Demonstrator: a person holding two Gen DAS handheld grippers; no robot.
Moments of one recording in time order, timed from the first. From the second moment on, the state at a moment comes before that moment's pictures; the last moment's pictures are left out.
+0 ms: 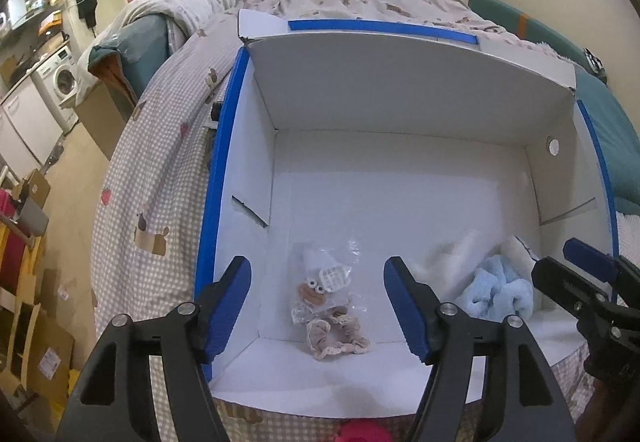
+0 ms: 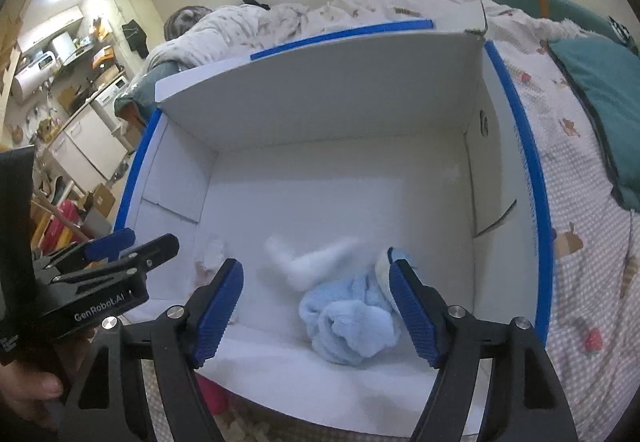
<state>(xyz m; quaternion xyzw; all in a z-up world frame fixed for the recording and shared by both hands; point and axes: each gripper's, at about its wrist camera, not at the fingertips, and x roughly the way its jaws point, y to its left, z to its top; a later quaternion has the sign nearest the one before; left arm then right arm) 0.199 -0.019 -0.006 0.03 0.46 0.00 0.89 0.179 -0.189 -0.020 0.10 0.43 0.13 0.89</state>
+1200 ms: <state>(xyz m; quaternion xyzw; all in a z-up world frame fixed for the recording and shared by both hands) 0.168 0.003 0.022 0.01 0.44 0.01 0.90 0.152 -0.193 -0.007 0.08 0.42 0.11 0.90</state>
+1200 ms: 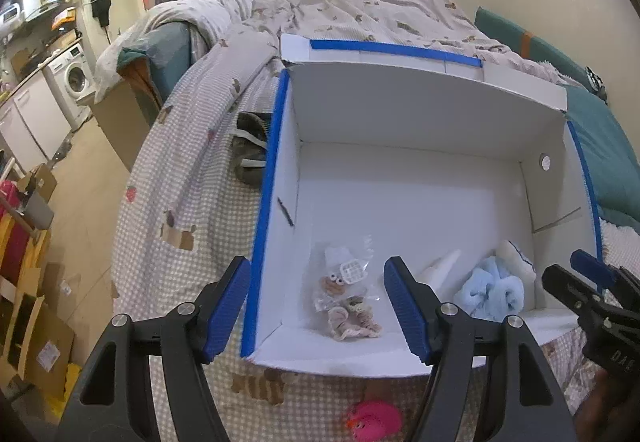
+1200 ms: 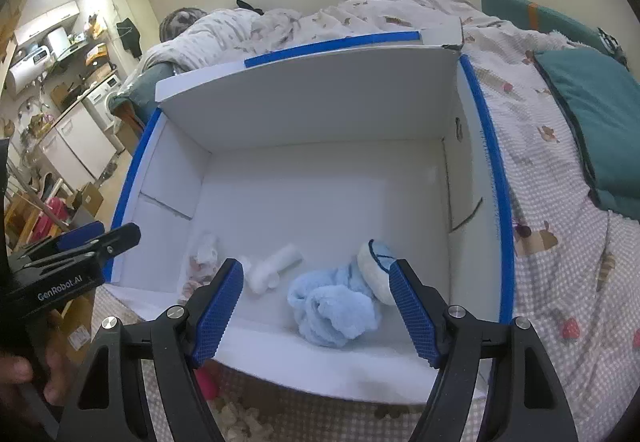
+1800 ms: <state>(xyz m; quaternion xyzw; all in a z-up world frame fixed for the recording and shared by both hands) 0.107 0.023 0.035 0.00 0.43 0.02 0.90 0.100 -0.206 -0.001 0.09 0.42 0.08 0.90</state>
